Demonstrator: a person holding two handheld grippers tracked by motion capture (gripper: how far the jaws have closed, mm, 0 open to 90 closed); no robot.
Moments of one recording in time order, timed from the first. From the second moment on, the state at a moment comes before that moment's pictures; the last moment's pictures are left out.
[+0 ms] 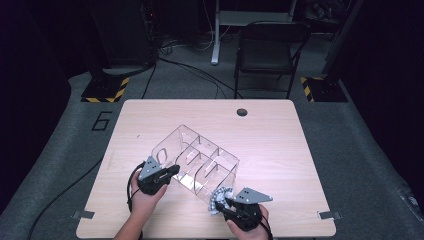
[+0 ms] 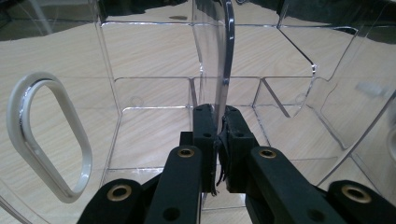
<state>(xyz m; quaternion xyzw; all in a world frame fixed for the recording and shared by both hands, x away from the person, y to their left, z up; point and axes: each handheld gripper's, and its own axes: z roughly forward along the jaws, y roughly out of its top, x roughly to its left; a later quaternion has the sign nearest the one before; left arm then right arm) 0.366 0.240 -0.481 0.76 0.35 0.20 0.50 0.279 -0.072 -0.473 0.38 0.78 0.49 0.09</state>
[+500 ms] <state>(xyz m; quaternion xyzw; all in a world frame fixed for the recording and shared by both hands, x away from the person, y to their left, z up) 0.366 0.239 -0.481 0.77 0.35 0.20 0.50 0.269 -0.089 -0.457 0.37 0.77 0.51 0.10</state>
